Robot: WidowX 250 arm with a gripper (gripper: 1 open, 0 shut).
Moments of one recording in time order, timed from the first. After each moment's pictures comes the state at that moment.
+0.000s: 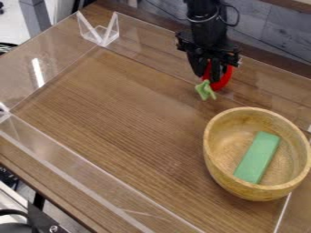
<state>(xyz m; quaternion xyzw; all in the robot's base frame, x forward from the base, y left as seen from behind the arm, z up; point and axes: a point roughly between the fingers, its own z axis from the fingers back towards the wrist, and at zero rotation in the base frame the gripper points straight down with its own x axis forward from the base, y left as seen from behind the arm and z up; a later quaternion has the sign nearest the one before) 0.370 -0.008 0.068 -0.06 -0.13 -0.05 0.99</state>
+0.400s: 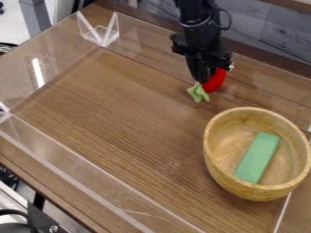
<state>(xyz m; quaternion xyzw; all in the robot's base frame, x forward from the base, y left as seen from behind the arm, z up) 0.366 0.002 0.060 -0.06 -0.13 -0.07 0.99</state>
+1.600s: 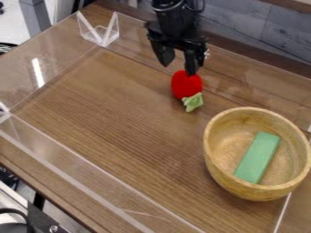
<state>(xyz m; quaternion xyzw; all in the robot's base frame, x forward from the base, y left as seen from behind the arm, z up) 0.347 0.033 0.094 -0.05 -0.14 -0.05 0.99</state>
